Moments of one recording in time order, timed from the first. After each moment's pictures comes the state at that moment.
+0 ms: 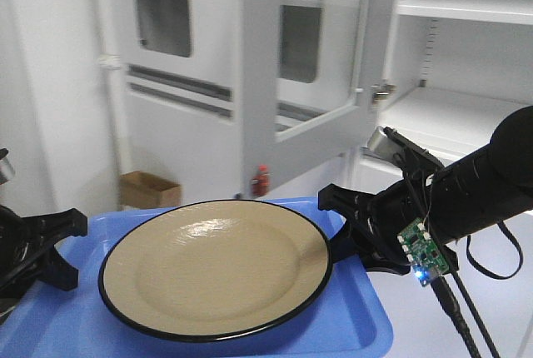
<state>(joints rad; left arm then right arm) -0.12 1.40 -1.31 -0.33 1.07 -0.21 0.29 1.59 -1.45 0.53 0.96 0.11</state>
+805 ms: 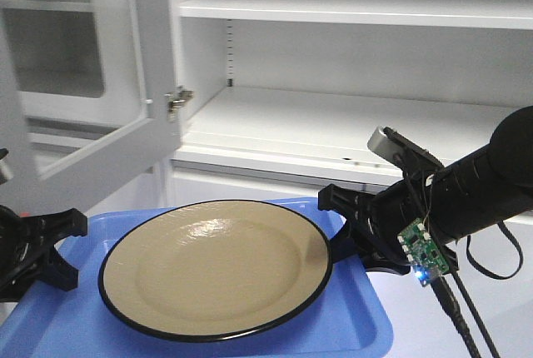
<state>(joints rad) -0.12 1.40 -1.31 -0.33 1.07 -0.21 0.29 1.59 -1.45 0.53 0.96 0.11</state>
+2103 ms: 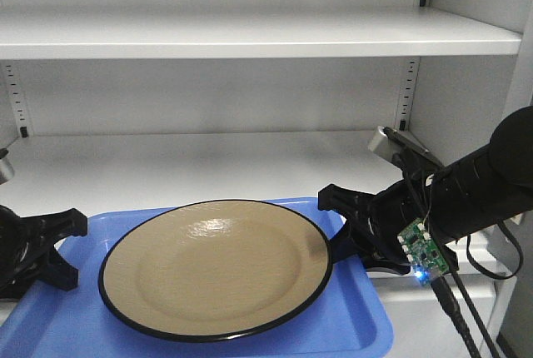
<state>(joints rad) -0.12 1.40 -1.31 -0.33 1.07 -0.21 0.29 1.59 -1.45 0.53 0.96 0.11</state>
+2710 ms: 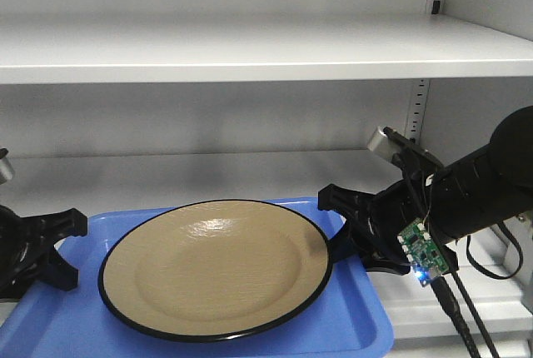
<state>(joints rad) -0.12 1.40 -1.31 -0.33 1.07 -0.21 0.29 1.59 -1.45 0.53 0.96 0.11</state>
